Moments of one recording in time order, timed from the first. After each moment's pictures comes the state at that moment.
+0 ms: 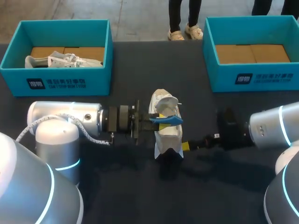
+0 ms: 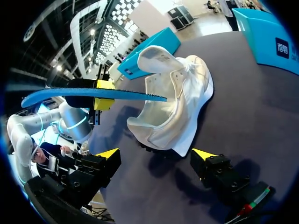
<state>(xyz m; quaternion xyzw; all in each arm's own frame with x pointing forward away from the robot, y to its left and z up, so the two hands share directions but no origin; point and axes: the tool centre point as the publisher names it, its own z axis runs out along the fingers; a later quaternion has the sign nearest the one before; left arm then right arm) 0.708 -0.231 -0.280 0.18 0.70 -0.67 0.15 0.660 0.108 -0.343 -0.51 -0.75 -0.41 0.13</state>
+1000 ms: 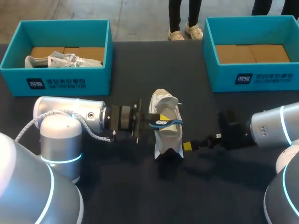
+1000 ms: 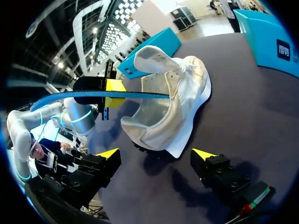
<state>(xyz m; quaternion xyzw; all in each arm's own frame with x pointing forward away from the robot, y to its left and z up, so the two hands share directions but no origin) 0.723 -0.234 -0.301 0.23 0.69 -0.66 0.16 0.667 0.101 -0.351 -0.49 -0.75 -0.42 0.13</state>
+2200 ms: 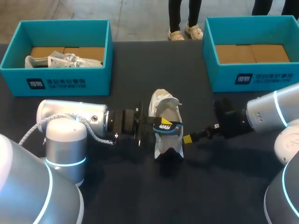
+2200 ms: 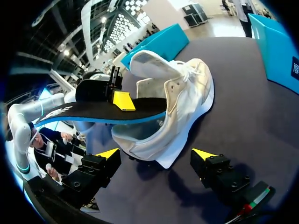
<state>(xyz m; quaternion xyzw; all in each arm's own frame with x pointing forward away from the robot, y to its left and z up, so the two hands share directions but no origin) 0.731 -0.237 -0.329 0.21 0.72 -0.64 0.16 0.697 0.099 -0.353 -0.45 -0.79 -0.40 0.14</state>
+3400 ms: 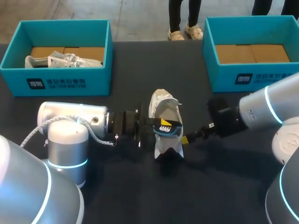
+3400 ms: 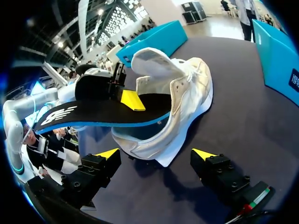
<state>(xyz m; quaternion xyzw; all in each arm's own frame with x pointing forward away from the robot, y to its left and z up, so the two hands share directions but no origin) 0.738 -0.236 -0.342 0.21 0.72 -0.64 0.17 0.696 0.104 -0.350 -0.45 -0.81 -0.36 0.11</state>
